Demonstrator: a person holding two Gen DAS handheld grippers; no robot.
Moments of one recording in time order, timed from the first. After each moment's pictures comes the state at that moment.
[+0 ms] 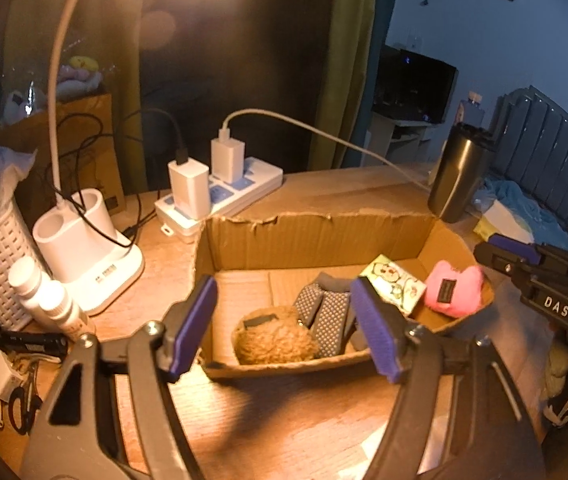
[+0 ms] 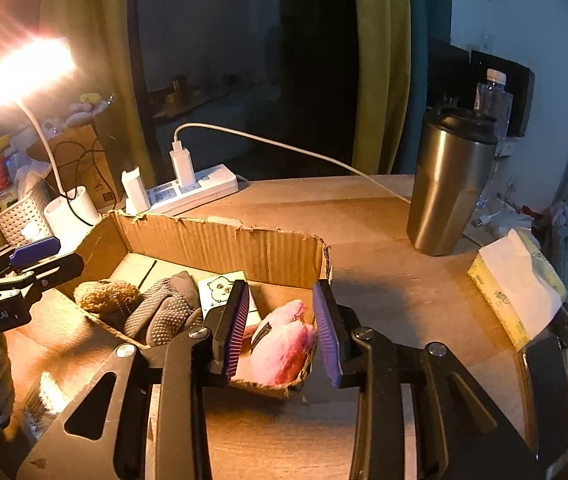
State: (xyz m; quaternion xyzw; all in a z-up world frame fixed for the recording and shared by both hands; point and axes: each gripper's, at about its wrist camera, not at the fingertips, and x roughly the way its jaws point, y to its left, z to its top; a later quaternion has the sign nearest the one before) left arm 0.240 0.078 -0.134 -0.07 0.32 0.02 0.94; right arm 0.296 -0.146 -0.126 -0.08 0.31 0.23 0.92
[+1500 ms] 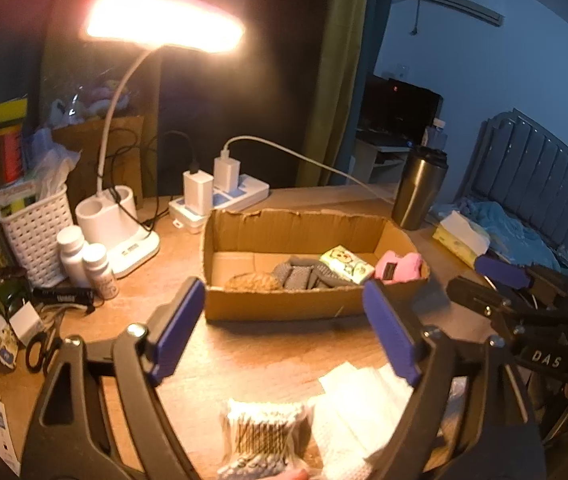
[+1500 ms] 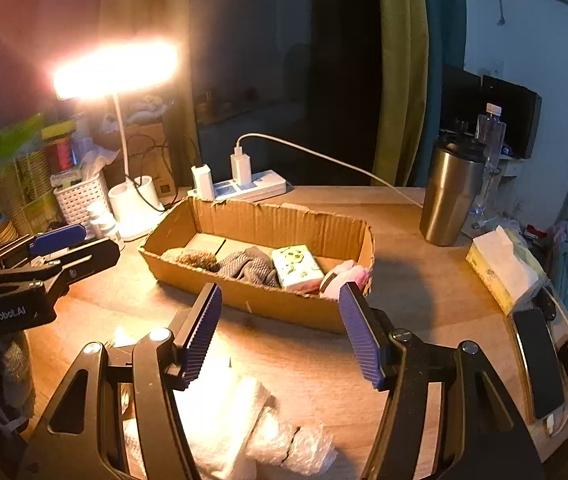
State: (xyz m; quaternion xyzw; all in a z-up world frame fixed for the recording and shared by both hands) left arm 0.143 0.061 -0.104 -0.09 0.27 0.01 0.96; right arm 0.187 -0.139 -0.104 -0.09 0.28 0.26 0.92
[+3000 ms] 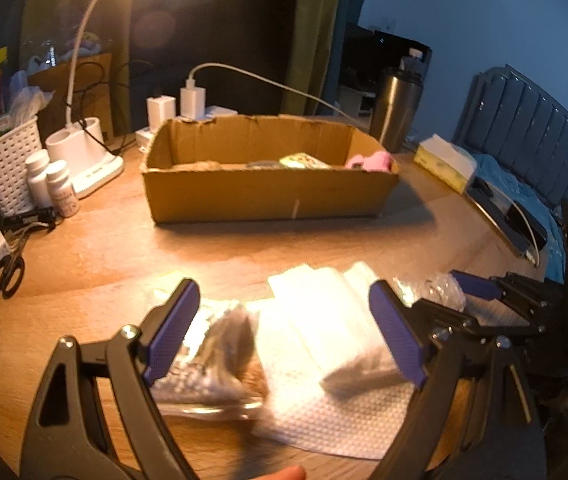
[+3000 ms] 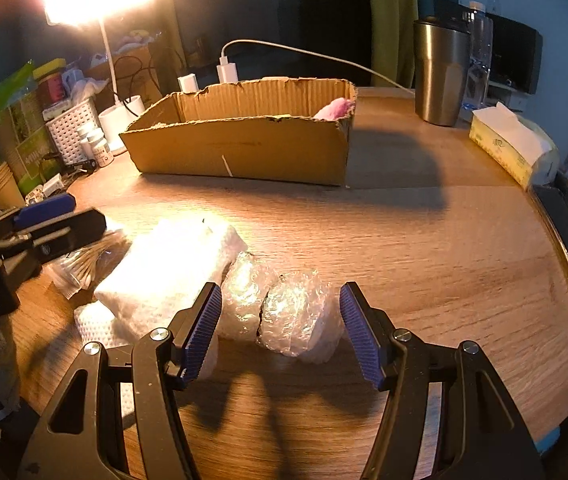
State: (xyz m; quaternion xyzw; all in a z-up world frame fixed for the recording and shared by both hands) left arm 0.115 -0.002 -0.166 -0.07 0.35 0.00 0.93; right arm 0.162 -0.189 -0.198 -0.07 0.38 0.26 0.89
